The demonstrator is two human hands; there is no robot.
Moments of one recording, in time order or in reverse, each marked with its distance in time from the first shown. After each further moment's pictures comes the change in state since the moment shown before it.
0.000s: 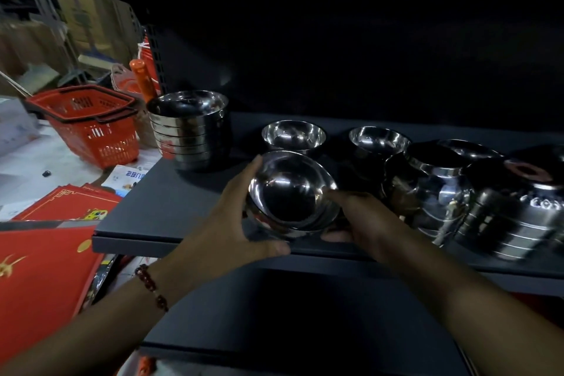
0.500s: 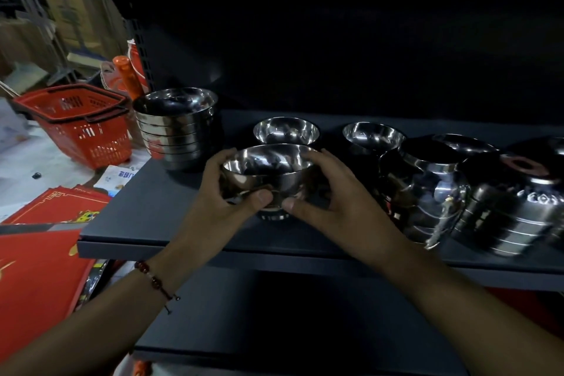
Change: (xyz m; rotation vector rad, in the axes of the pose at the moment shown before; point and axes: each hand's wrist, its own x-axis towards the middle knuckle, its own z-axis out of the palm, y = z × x) left_hand 0.025 -0.004 0.006 -0.275 0.273 -0.086; right_hand -0.021 -0.005 0.003 -0.532 -0.030 -0.684
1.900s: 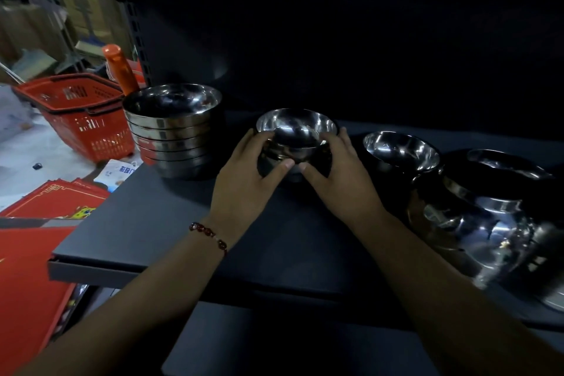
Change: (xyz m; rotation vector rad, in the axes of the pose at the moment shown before) left_hand 0.101 -0.035 0.037 0.448 0.165 0.201; right_hand 0.108 0.066 0.016 -0.217 0.152 0.090
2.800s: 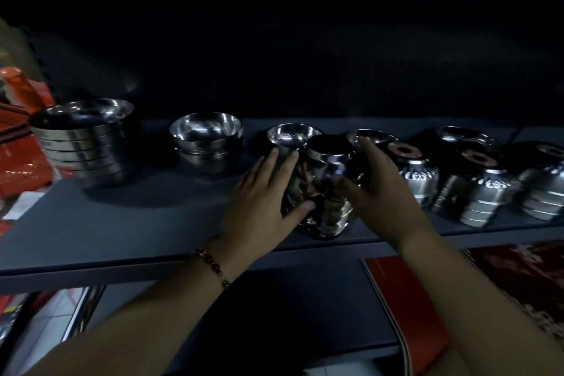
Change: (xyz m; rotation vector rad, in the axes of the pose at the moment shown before) left_hand -0.085 0.134 0.046 0.268 -0.379 0.319; right_hand -0.151 0.012 -0.164 -0.063 0.199 0.165
